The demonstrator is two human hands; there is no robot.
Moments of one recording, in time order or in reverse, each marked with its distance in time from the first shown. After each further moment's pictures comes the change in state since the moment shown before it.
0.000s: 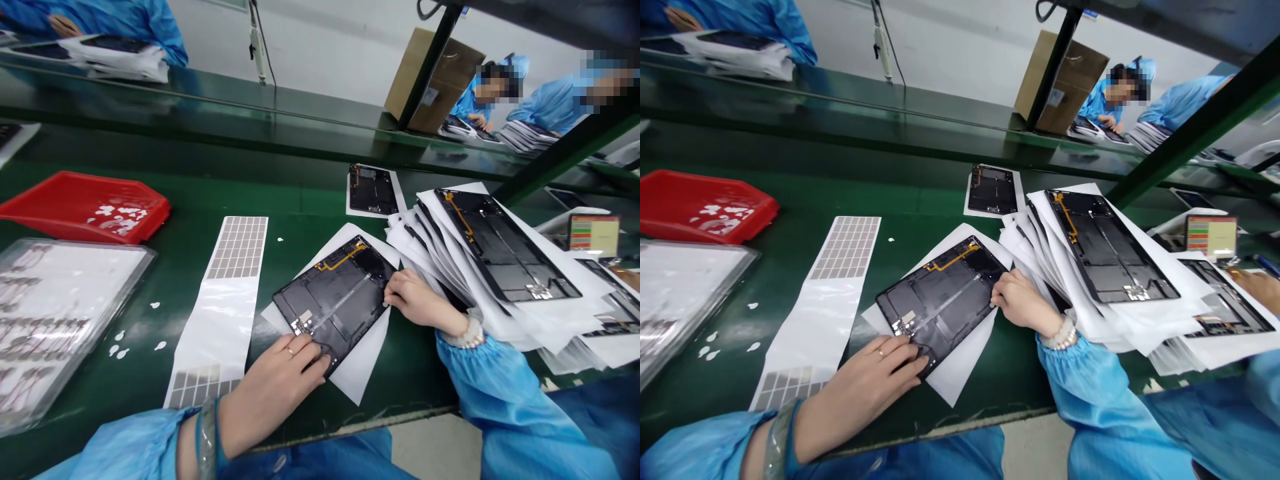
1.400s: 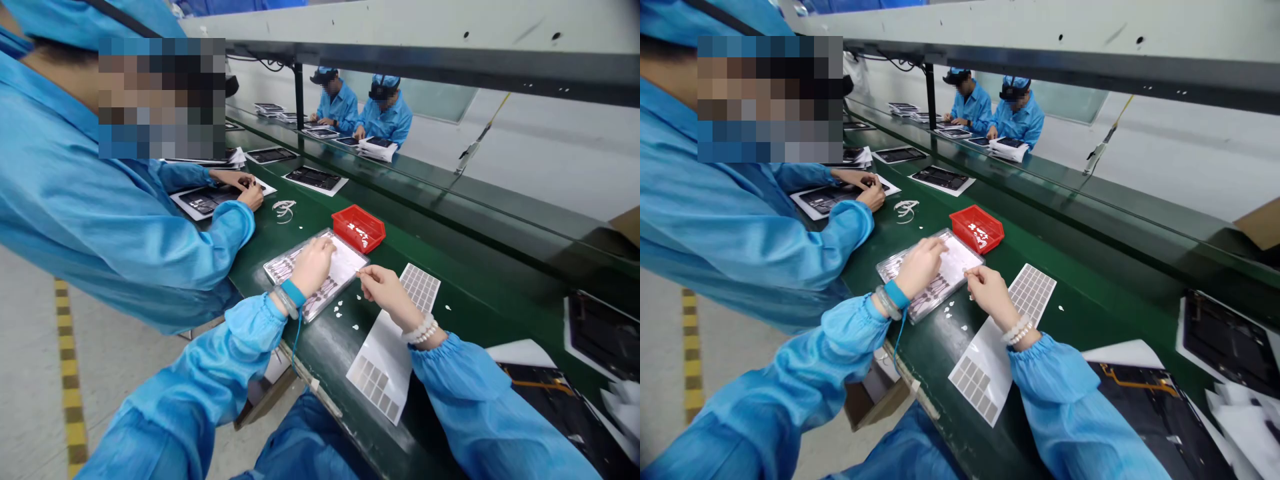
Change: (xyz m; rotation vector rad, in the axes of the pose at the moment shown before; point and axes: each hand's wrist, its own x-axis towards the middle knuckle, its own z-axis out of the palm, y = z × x) left_hand -0.147 -0.141 -0.113 0.325 0.416 -1.067; right_hand 0.180 -0.315 0.050 0.917 -0.179 -0.241
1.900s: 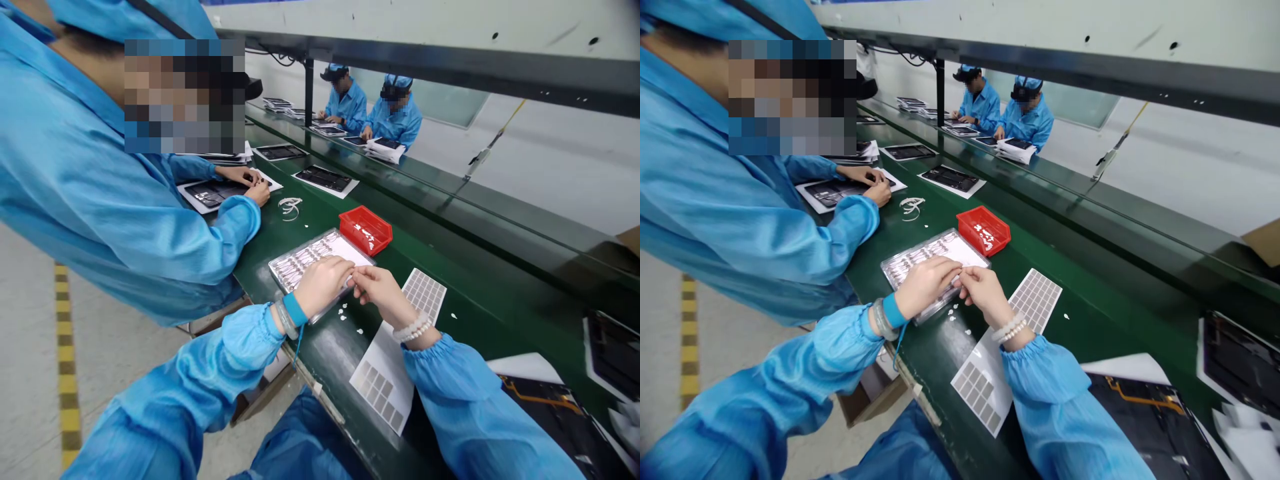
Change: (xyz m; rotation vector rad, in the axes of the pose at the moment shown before) left_hand -0.019 0.006 -0.002 -0.143 -0.021 0.082; right_hand 0.009 -0.015 0.022 0.191 -0.068 0.142
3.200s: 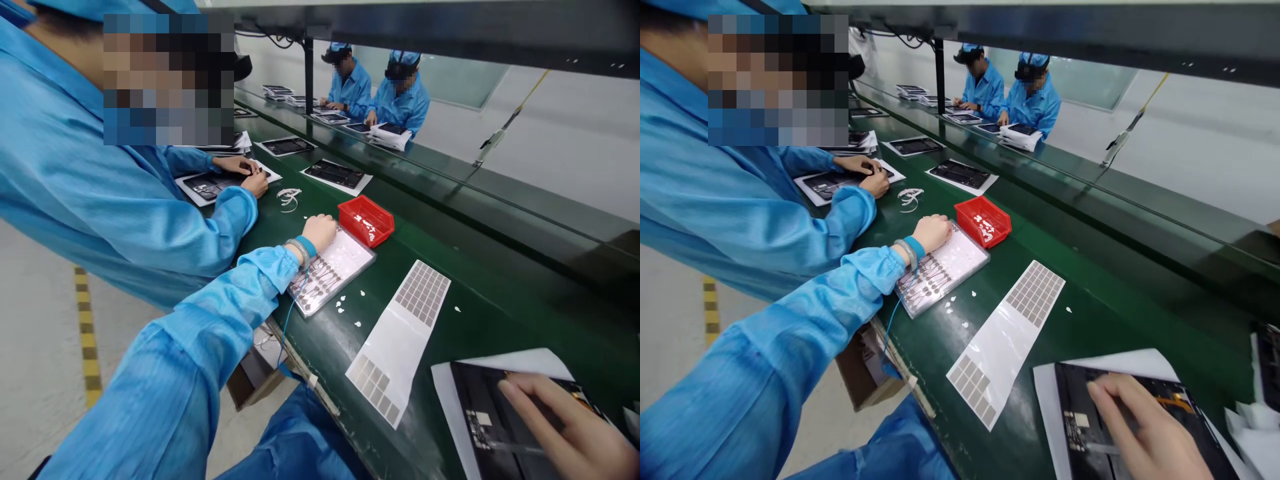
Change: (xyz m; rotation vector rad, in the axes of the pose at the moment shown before) left_hand 0.084 -0.073 0.031 0.240 -0.224 -0.303; right_hand -0.181 0.065 -0.179 -1.012 0.412 -0.263
